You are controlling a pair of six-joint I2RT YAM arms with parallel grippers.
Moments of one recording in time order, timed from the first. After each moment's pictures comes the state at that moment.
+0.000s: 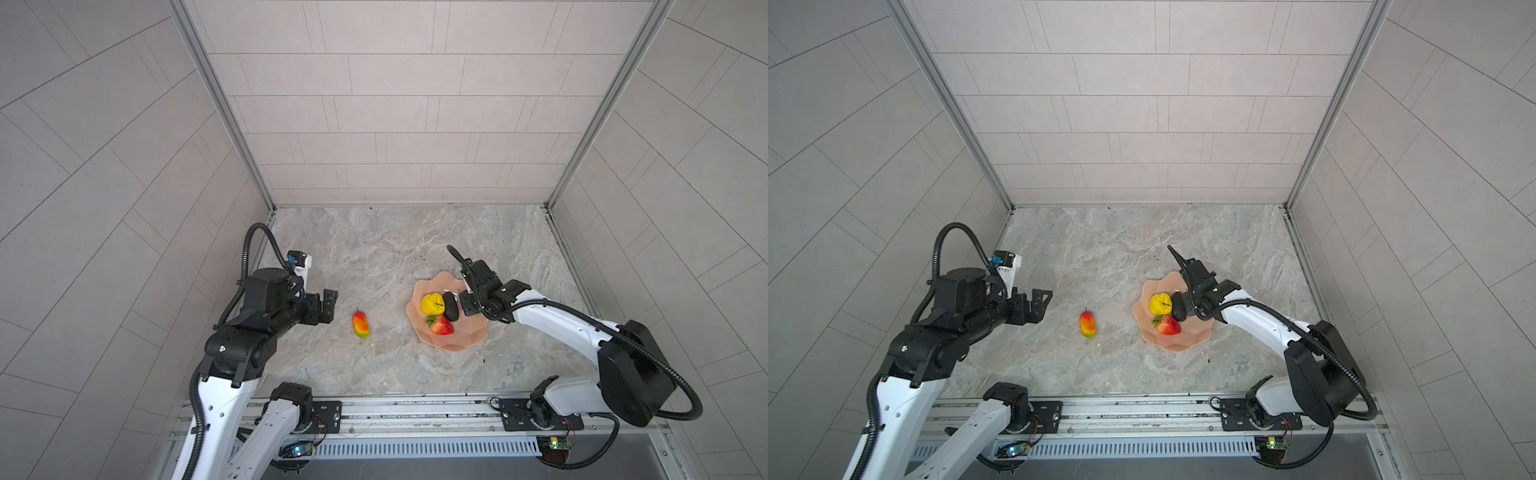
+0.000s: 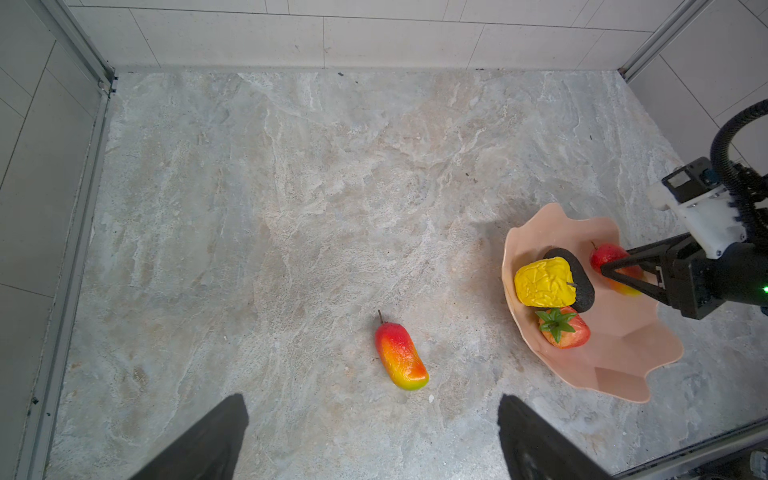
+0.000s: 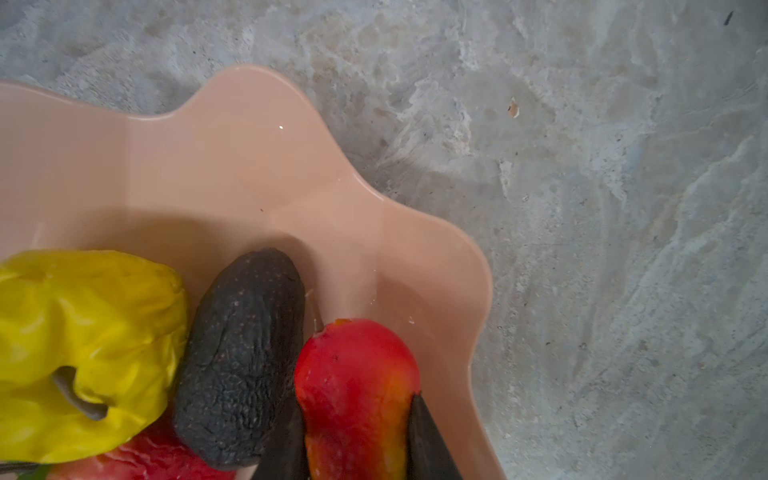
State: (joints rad) left arm -0.19 0.71 1.07 -1.04 0.11 -0.12; right arm 0.53 1.38 0.84 -0.53 0.22 0.24
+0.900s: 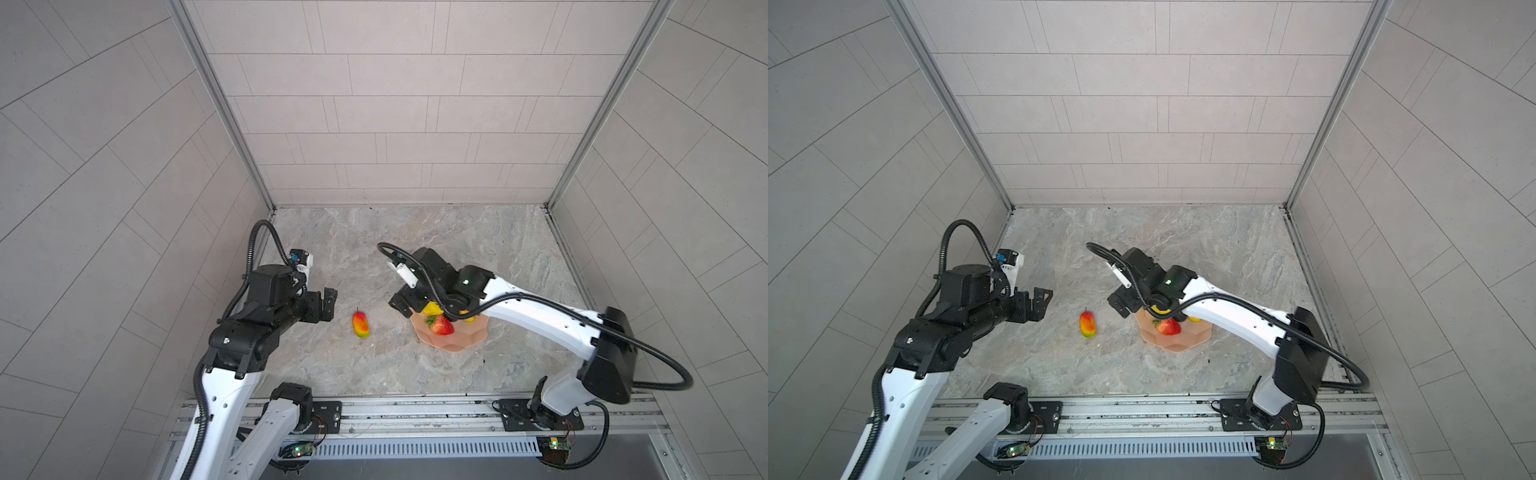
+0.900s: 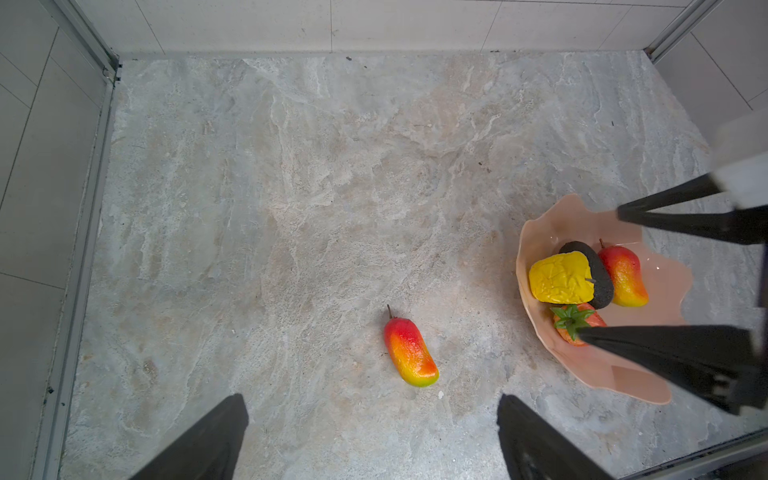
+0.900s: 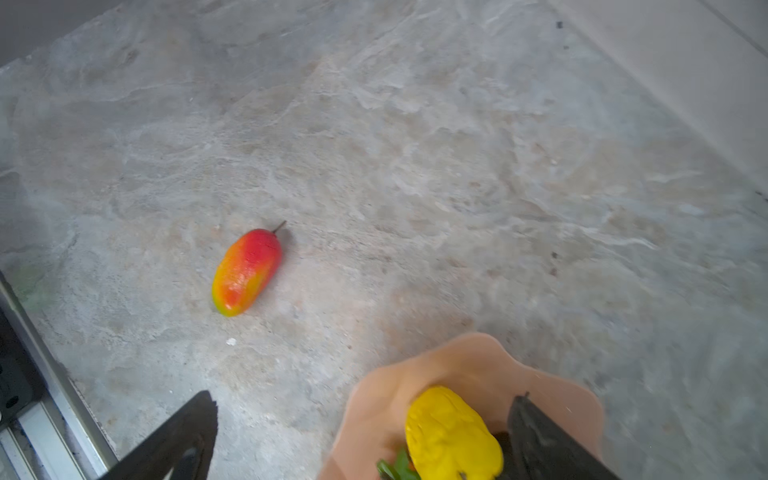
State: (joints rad) left arm -0.19 0.74 1.07 -1.05 0.09 -0.10; right arm 0.91 1.60 1.37 -0.63 0.12 0.04
